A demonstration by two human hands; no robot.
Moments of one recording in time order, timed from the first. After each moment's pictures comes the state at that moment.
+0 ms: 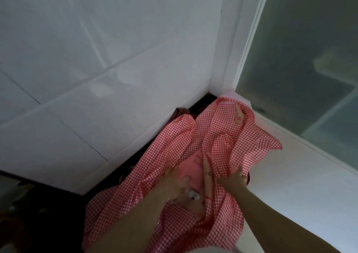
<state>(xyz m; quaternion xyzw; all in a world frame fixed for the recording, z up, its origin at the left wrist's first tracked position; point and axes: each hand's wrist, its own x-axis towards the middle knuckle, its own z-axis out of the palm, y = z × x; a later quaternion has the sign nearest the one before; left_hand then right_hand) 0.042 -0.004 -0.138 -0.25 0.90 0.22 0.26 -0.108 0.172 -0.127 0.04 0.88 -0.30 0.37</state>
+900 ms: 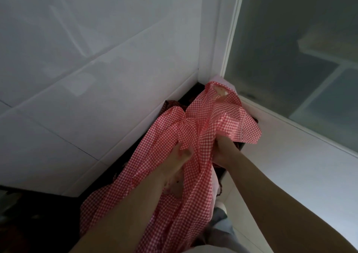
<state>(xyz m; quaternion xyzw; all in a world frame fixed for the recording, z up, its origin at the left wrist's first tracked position) 0.008 0.015 -0.066 -0.26 0.68 0.69 0.04 -0.128 0.129 -0.058 0.18 0.42 -0.75 0.48</state>
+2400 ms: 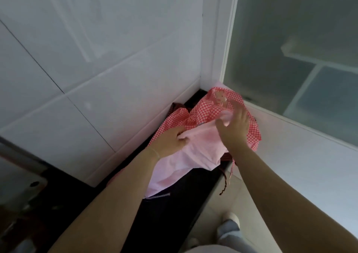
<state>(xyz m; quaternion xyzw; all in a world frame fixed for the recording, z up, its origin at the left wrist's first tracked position) 0.050 -0.004 0.013 -0.15 0.90 0.40 0.01 -0.075 0.159 0.007 -0.18 0.87 -0.46 -0.05</state>
